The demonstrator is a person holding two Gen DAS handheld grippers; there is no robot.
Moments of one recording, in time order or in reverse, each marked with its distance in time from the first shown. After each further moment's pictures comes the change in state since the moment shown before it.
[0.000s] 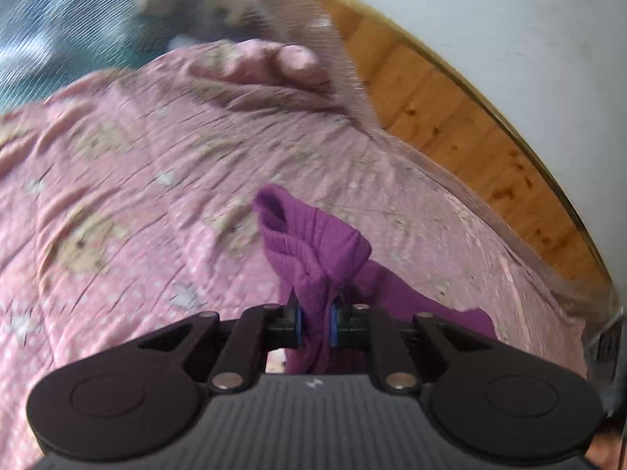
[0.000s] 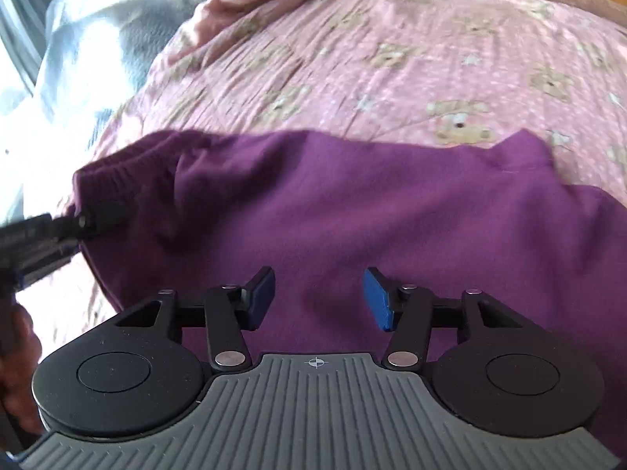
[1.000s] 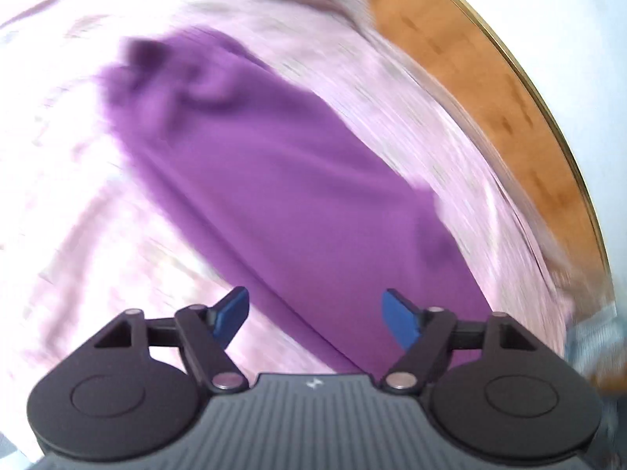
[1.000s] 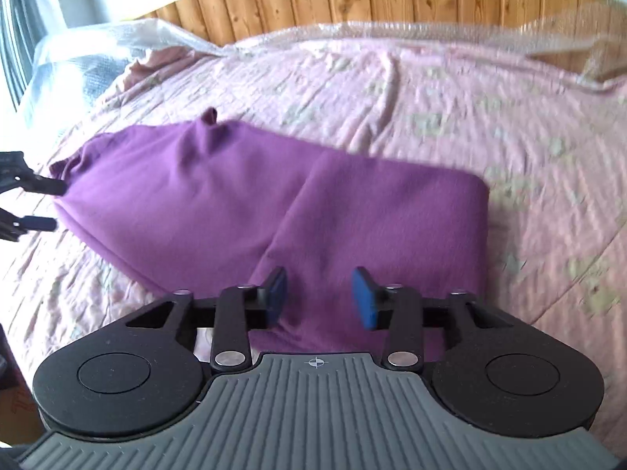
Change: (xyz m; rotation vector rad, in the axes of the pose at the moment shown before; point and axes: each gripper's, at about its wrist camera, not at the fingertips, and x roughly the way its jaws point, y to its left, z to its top) left arm -0.024 -0.065 -0.087 -0.410 0.153 0.162; right arm -0.199 -0.234 -0.169 -0.090 -0.222 -0.195
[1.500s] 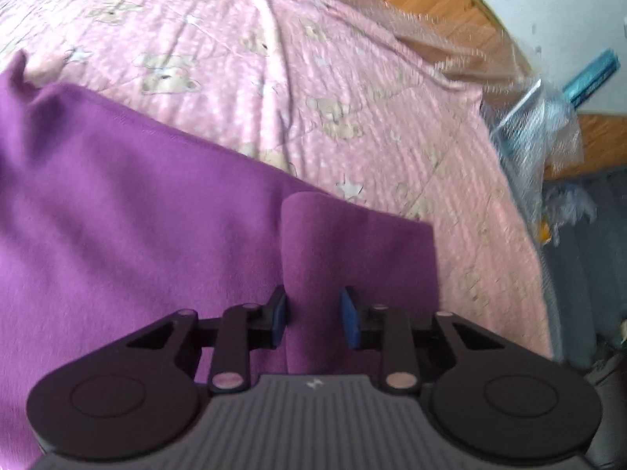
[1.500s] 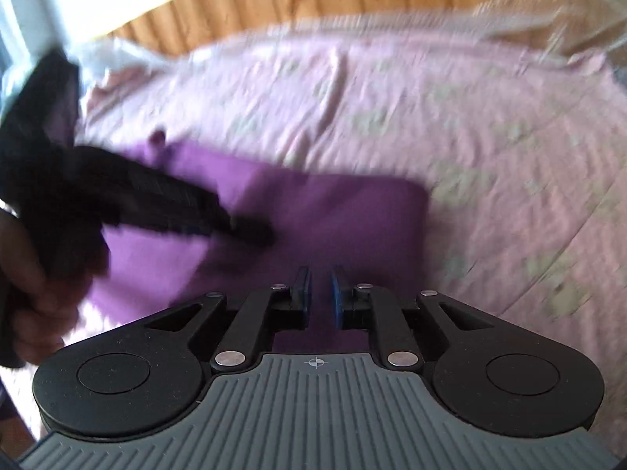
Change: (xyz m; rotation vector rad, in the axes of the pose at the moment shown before) left arm 0.145 -0.254 -0.135 0.572 0.384 -0.308; right arm 0.013 -0.050 0.008 0.096 0.072 -0.026
